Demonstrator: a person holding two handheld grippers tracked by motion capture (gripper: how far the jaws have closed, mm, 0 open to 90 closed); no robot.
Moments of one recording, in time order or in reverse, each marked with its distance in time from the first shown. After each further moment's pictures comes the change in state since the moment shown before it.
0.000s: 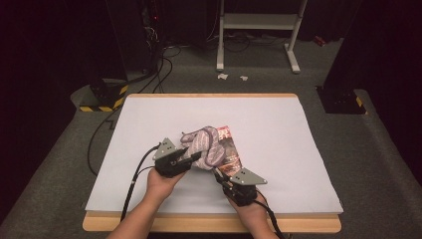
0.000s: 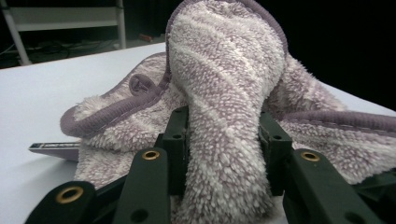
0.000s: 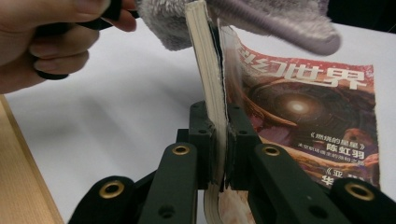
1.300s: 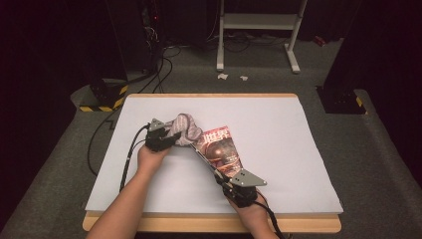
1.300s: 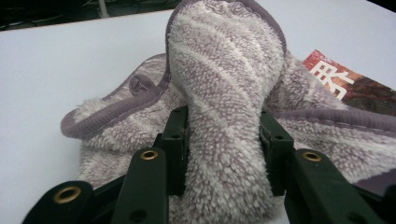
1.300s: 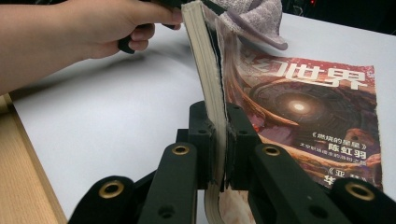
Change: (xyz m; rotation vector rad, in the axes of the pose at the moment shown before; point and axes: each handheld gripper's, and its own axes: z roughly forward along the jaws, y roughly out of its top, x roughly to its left) left arm 0.113 -0.011 0.037 0.164 0.238 -0.072; right arm 0.002 -0.002 -0.001 0.004 0.004 -0.029
